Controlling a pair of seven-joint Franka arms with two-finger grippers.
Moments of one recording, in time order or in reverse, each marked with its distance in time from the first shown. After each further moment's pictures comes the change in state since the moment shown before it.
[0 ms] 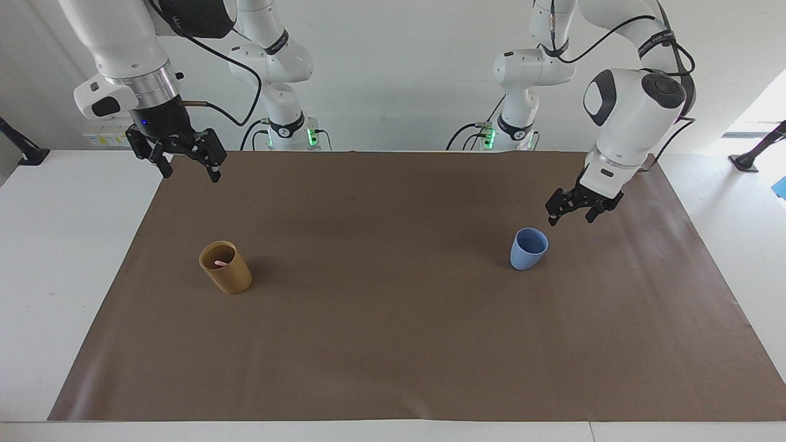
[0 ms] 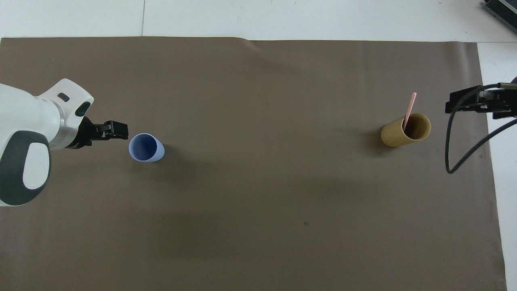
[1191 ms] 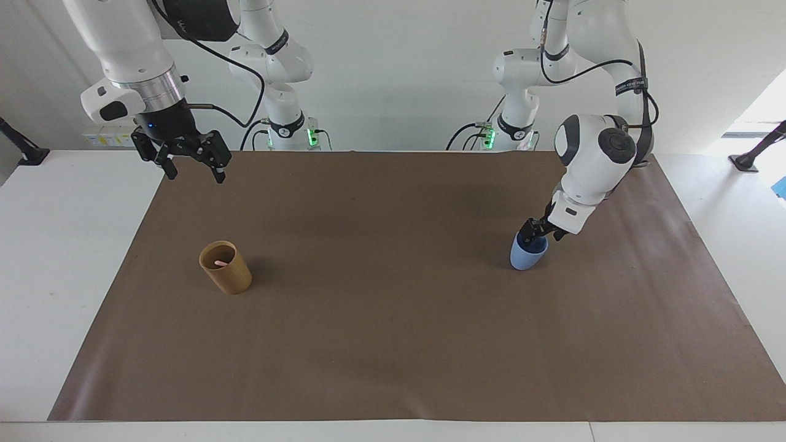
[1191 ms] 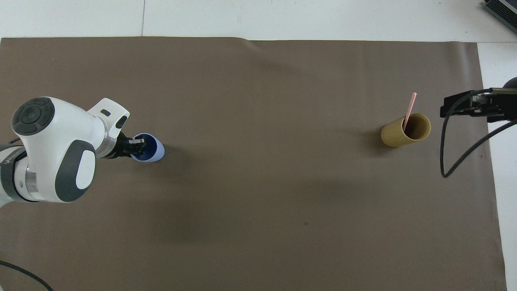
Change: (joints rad) left arm -0.053 0.076 0.005 -0.097 0.000 0.094 -0.073; right arm 0.003 -0.011 0.008 -0.026 0.000 0.001 -0.001
